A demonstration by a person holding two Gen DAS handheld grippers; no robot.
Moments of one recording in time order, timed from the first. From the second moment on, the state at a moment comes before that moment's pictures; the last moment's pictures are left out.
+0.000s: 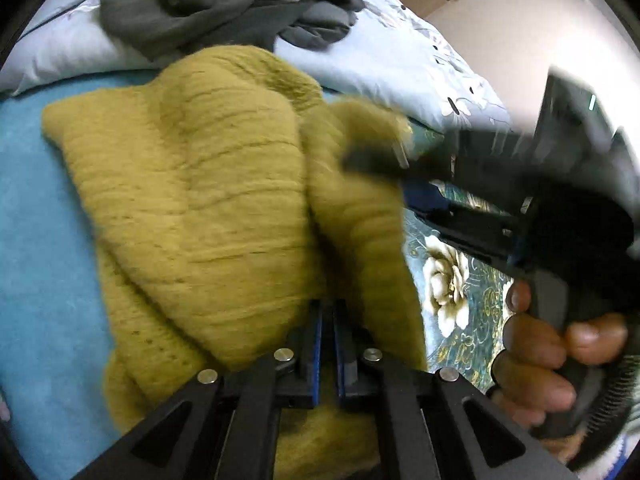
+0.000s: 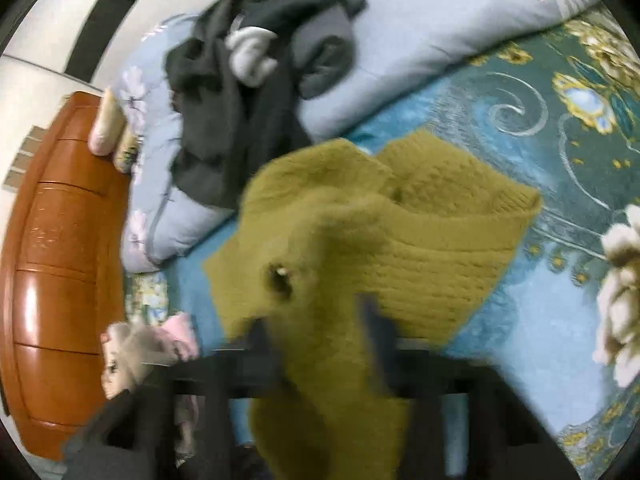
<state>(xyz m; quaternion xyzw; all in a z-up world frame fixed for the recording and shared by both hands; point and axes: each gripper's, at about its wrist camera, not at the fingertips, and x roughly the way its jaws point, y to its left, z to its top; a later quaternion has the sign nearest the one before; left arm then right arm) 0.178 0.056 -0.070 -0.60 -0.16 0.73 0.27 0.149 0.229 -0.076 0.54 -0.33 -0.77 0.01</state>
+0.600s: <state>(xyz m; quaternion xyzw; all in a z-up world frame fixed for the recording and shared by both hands) -0.013 0.155 -0.061 -0.54 0.15 0.77 0.31 0.303 0.378 -0.048 0.44 -0.36 -0.81 -0.14</state>
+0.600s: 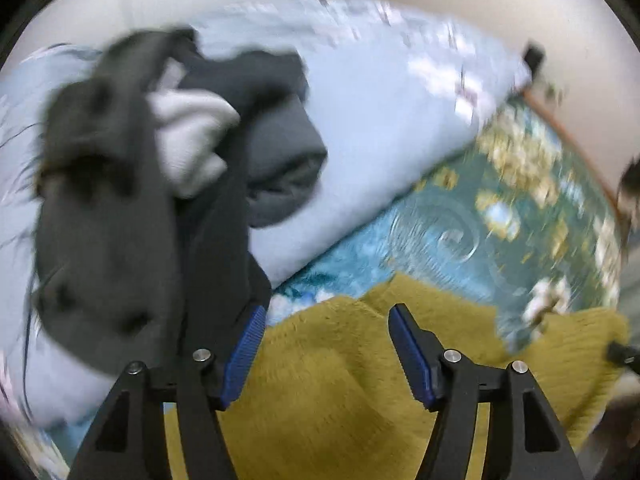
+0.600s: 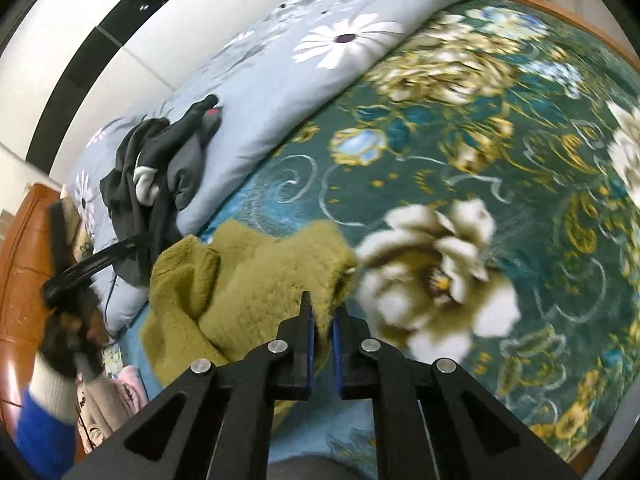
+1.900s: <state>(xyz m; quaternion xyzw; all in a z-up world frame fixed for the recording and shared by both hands) 0.247 -0.077 -0.091 -0.58 -0.22 0.77 0.19 0.356 0.394 0.014 0.44 -0.31 -0.82 -0.18</state>
